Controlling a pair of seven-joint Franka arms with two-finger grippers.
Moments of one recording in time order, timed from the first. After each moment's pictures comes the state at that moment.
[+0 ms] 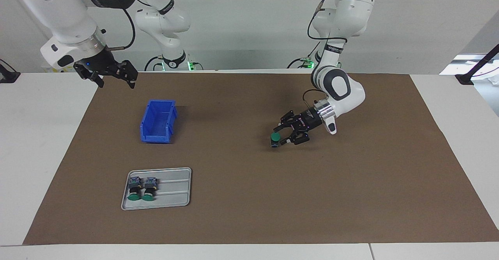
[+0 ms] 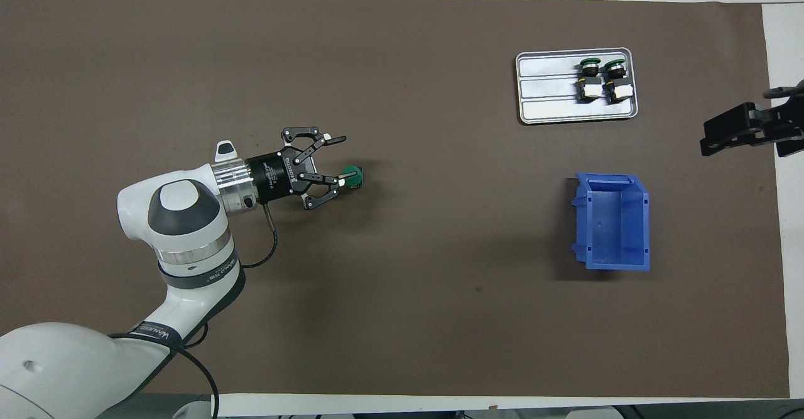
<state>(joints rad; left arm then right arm) -0.43 0.18 -0.03 -2.24 -1.83 2.33 -0.63 -0.03 0.04 0.01 -1.52 -0.02 1.42 0.03</state>
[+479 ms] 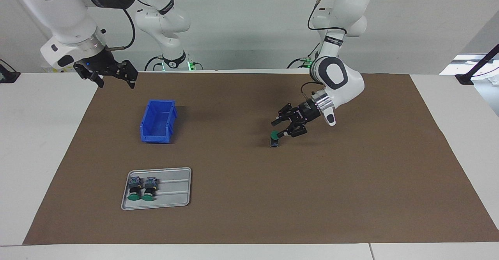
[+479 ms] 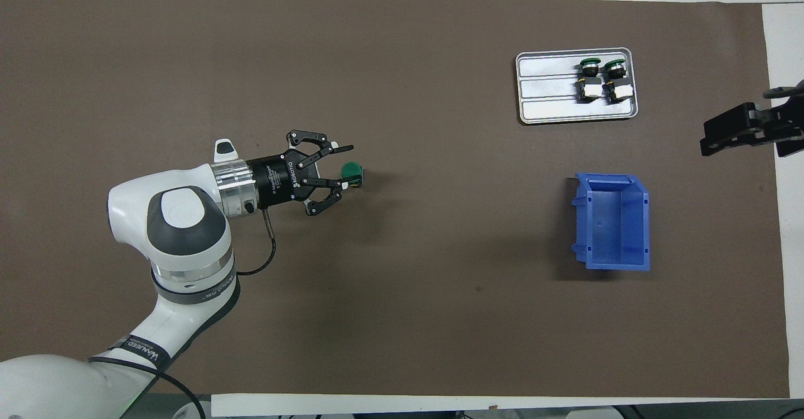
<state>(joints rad) -0.47 0.09 -0.03 -2.24 -1.63 2.40 -0.77 -0.03 0.04 0.01 -1.52 -0.02 1.42 0.03</state>
